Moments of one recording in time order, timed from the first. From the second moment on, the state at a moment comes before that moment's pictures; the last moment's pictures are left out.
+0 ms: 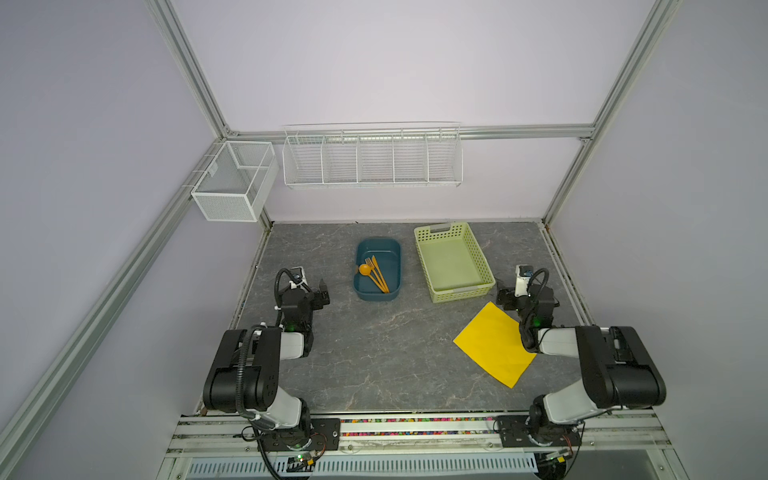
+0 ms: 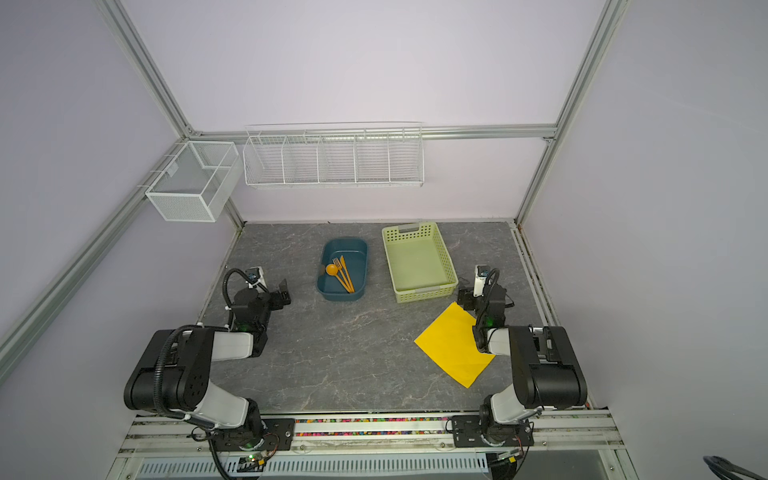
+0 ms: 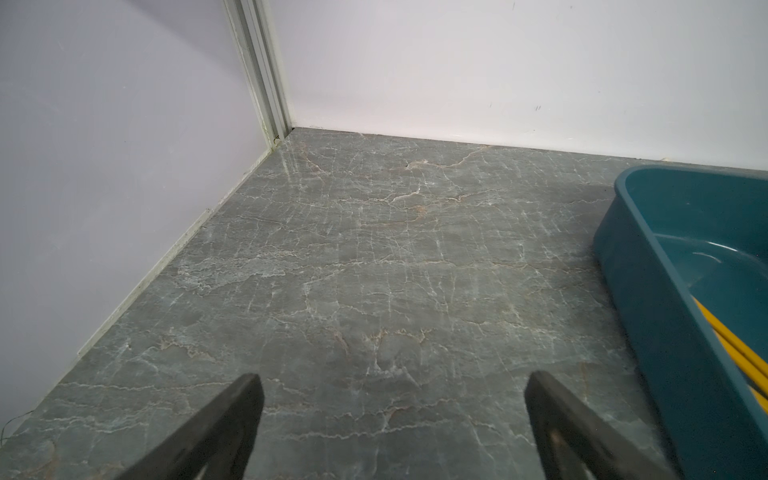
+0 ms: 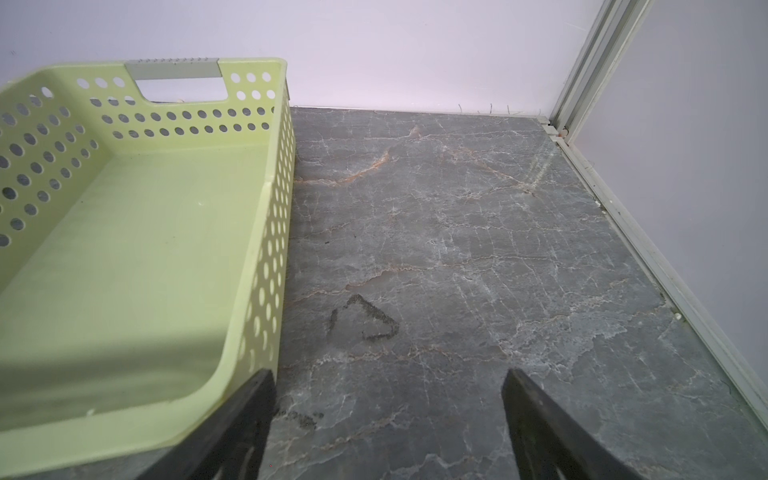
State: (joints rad) left arm -0.04 1.54 0.38 0.87 -0.13 -0.05; right arm 0.00 1.53 0.39 0.77 0.00 -0.02
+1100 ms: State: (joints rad) left arm -0.04 1.54 0.38 0.87 -0.14 -0.05; right arm 0.01 1.51 0.44 0.65 0.03 -0.02
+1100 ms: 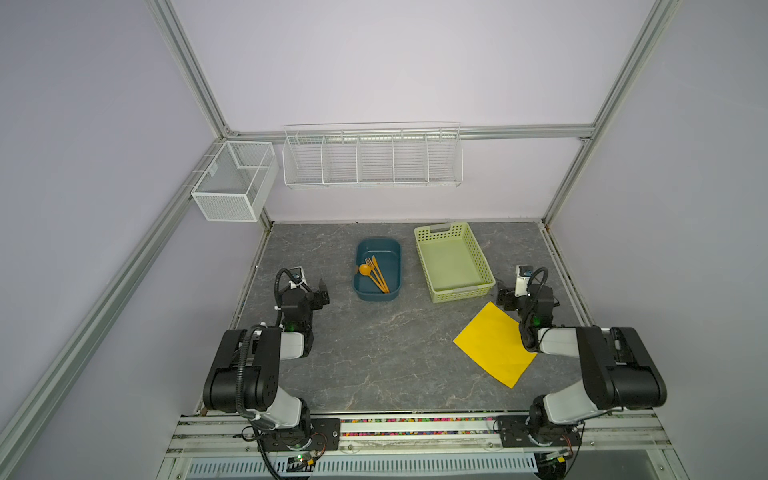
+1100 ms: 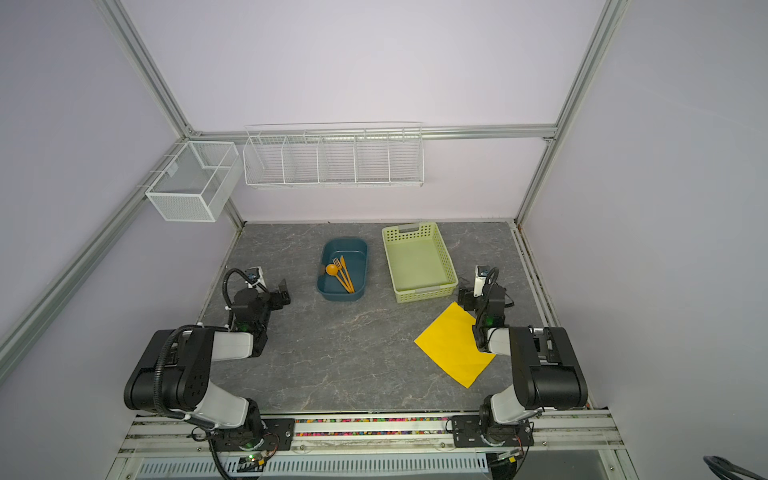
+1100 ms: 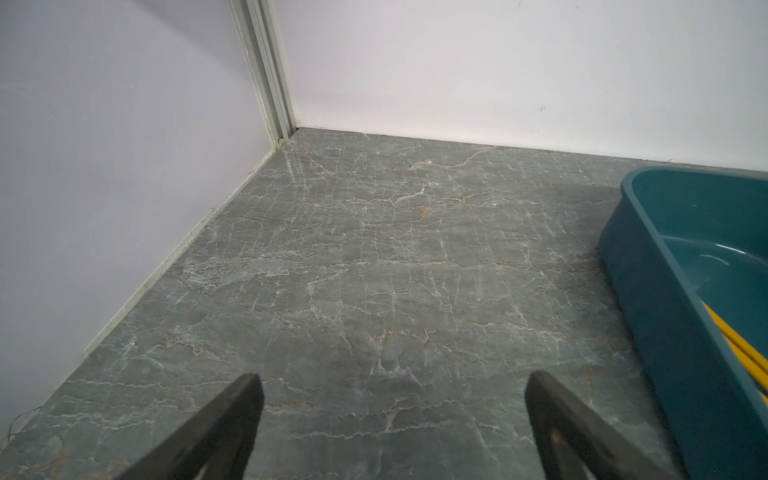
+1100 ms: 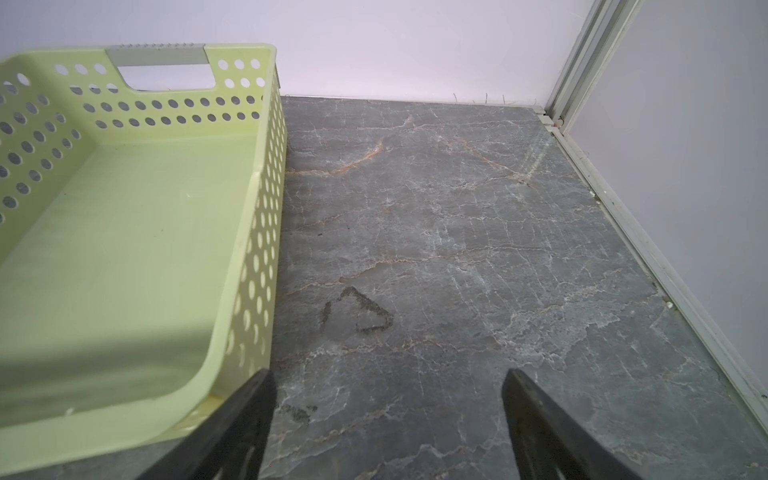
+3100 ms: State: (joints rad) left arm -0.04 1.14 0.96 -0.44 0.22 -0.28; right arm 0.52 1.46 0.78 -0.62 -0.27 0.44
